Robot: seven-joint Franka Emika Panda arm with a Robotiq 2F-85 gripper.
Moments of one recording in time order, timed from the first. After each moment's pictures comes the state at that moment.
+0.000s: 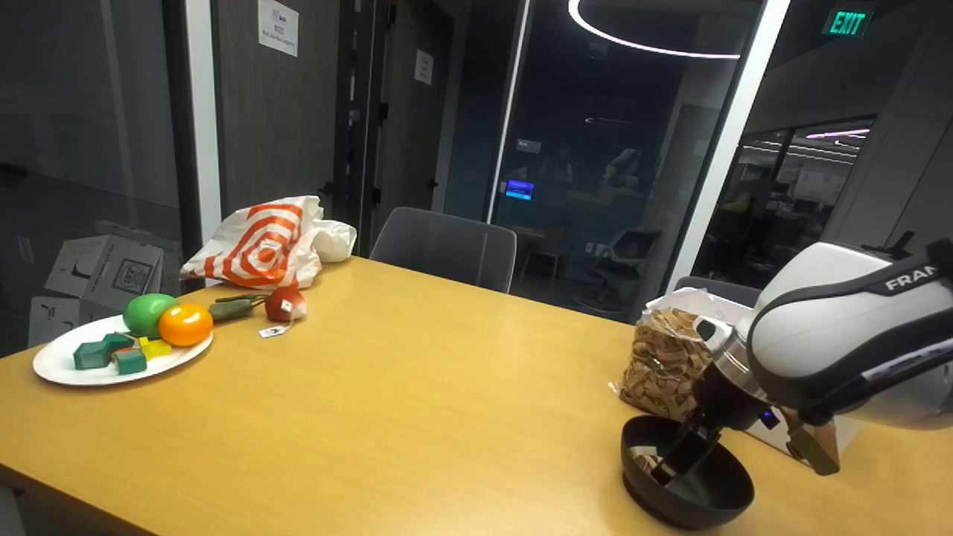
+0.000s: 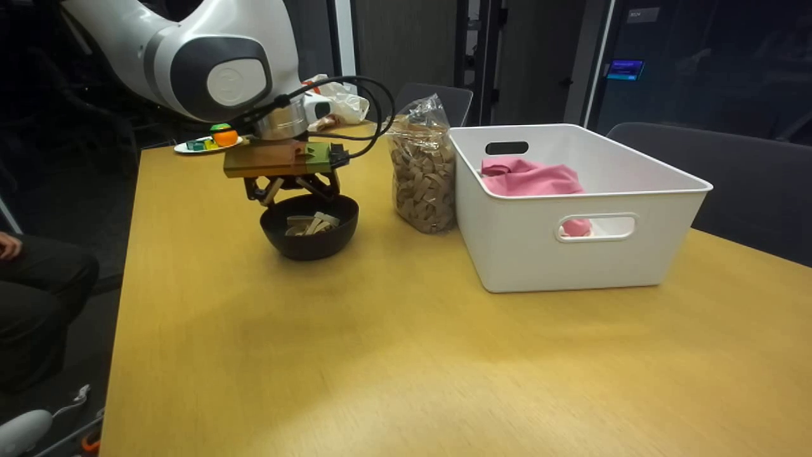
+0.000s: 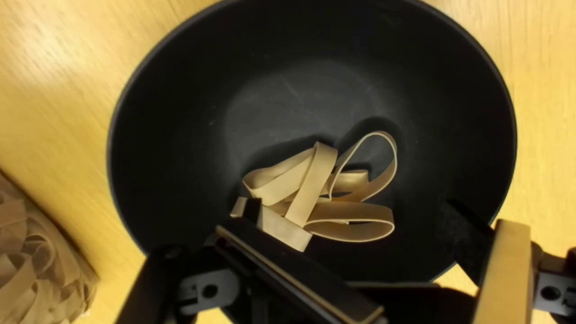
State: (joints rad) arm 0.21 0.01 0.08 -2.50 0.25 2.74 -0.71
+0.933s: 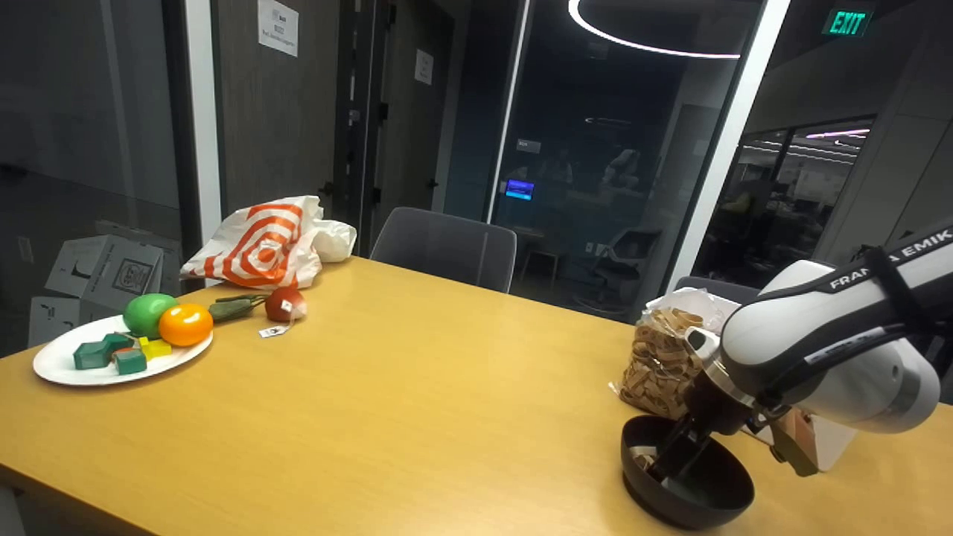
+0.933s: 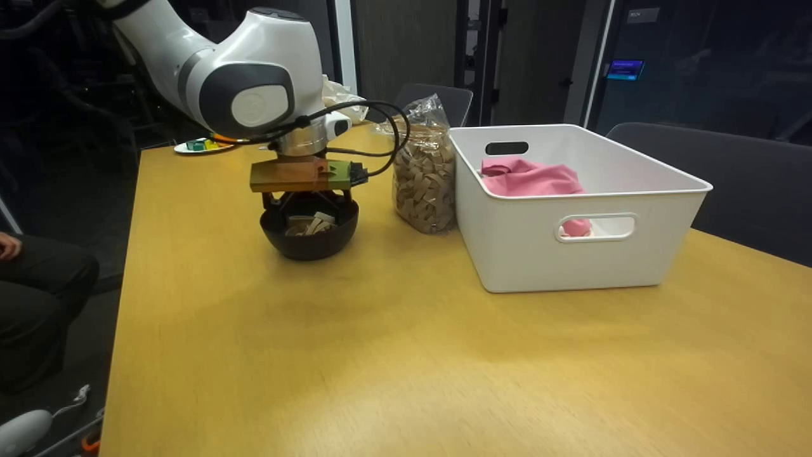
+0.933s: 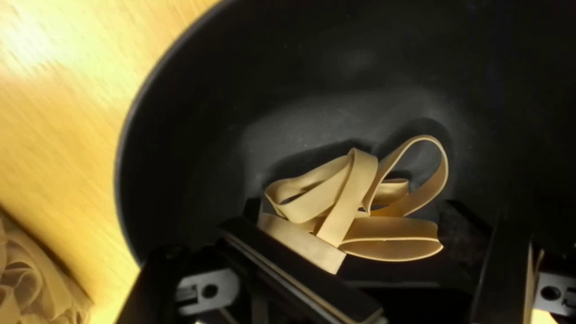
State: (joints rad) arm 0.11 0.12 0.16 -2.44 0.35 2.75 -0.85
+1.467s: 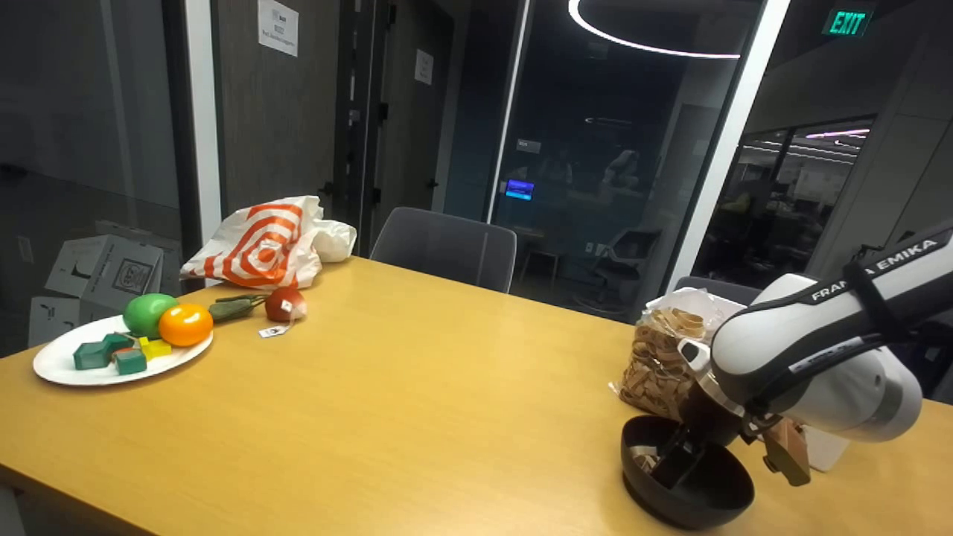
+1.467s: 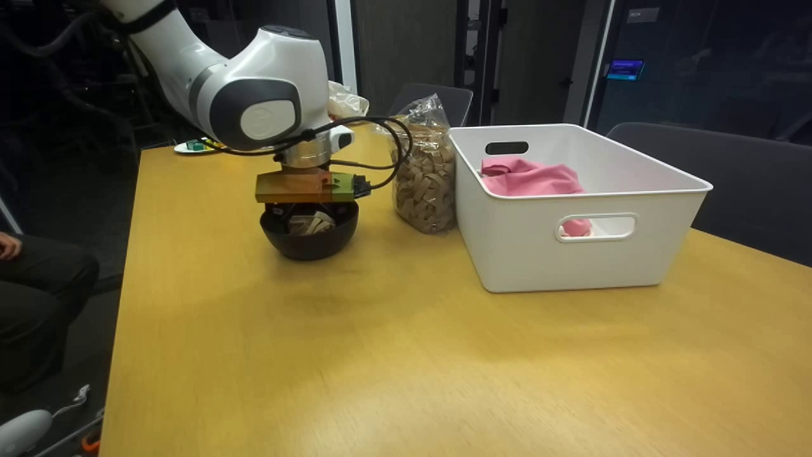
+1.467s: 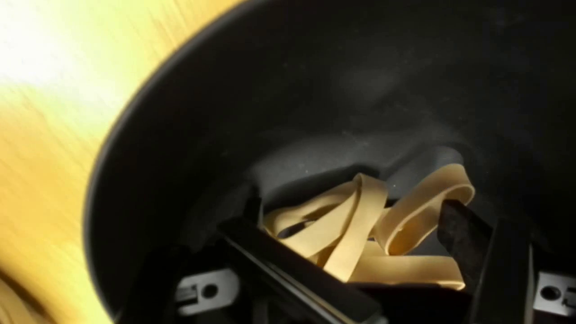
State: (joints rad) arm 0.07 0.17 0.19 -2.42 0.35 2.75 -0.86
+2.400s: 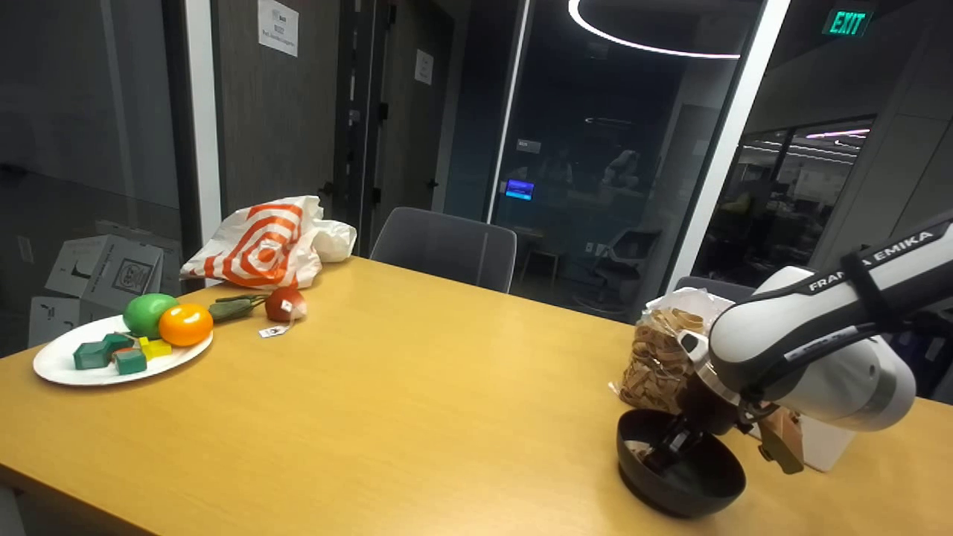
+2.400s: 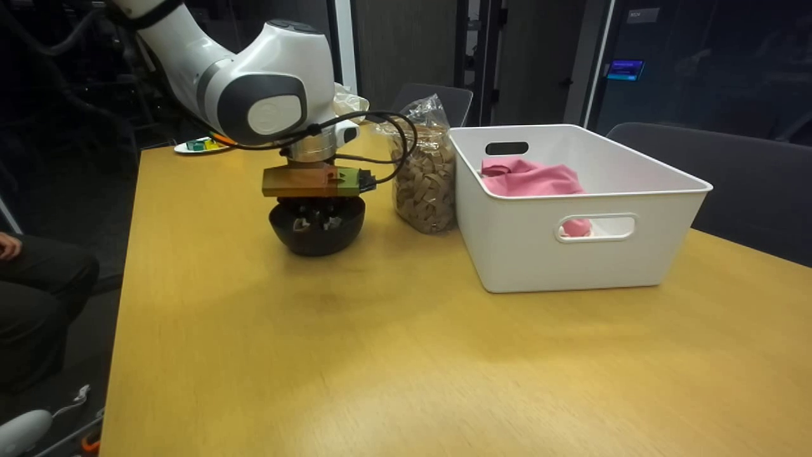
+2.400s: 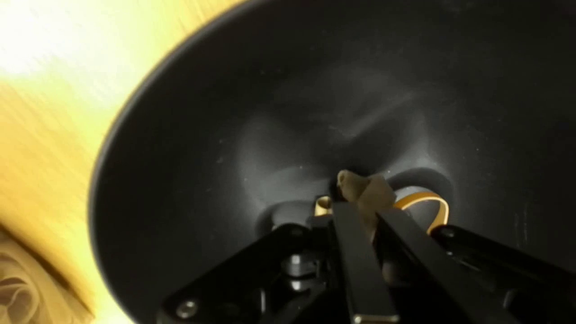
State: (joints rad) arm 0.03 0.18 0.22 -2.39 0.35 2.75 -0.85
